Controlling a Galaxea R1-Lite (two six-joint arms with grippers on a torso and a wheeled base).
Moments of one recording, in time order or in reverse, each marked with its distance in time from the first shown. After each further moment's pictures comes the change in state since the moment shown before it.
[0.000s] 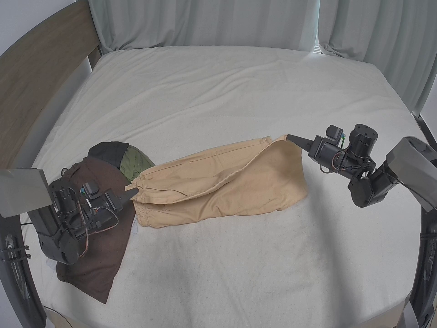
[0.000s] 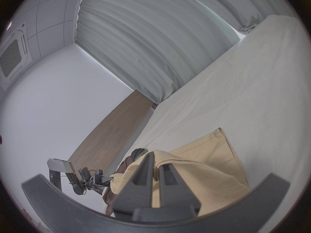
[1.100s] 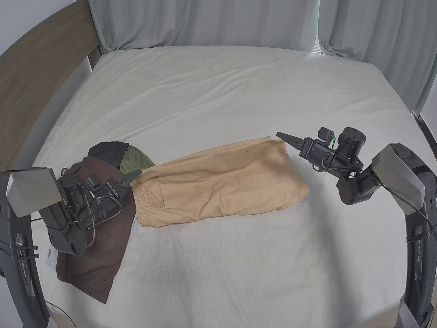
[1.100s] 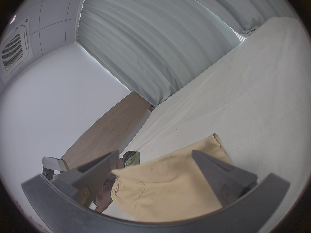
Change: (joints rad) left arm 0.009 0.107 -0.169 0.000 0.106 -0.115; right arm -0.003 0.160 -0.215 0.028 -0.022 -0.024
